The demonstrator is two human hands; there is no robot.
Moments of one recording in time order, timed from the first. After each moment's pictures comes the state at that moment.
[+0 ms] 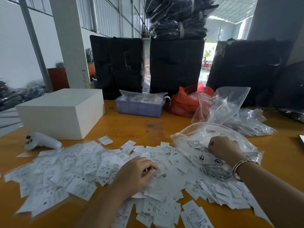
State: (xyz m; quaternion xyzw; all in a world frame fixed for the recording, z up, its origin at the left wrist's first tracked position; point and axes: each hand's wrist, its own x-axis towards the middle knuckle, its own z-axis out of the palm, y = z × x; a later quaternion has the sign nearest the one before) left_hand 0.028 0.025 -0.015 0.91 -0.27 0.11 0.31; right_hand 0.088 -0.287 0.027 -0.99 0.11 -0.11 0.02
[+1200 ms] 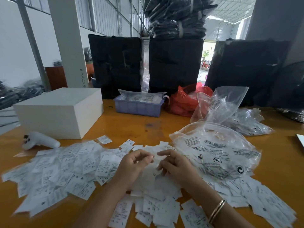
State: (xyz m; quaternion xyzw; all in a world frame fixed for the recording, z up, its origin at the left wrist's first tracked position) left_hand 0.030 0.018 -0.008 0.77 -0.11 0.06 0.62; right_hand 0.018 -0.157 -0.002 -0.81 -0.14 -0.03 0.57
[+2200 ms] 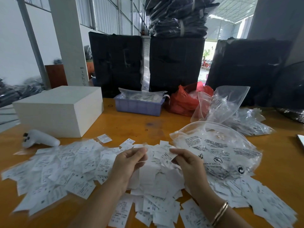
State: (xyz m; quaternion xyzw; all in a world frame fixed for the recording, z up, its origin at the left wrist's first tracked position) left_hand 0.029 0.019 -0.002 0.62 0.01 0.01 0.78; right_hand 0.015 -0.166 -0.010 -0.74 0.00 -0.16 0.65
